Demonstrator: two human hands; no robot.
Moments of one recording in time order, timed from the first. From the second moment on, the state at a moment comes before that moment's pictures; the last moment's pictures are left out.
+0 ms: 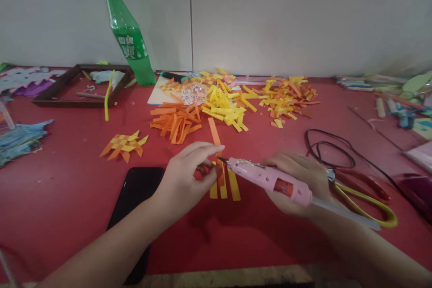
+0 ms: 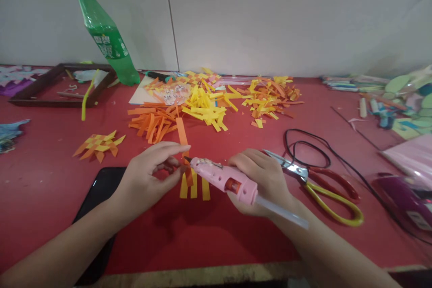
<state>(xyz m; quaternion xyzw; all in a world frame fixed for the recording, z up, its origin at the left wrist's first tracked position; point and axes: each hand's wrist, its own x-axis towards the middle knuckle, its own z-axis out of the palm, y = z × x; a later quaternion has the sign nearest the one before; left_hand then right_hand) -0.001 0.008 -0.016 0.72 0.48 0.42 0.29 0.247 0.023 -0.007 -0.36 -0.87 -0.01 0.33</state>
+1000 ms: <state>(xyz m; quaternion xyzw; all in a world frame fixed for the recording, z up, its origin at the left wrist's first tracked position) 0.000 0.009 -0.015 0.73 0.47 0.42 0.28 0.247 0.020 -0.004 -0.37 -0.87 -0.01 0.32</state>
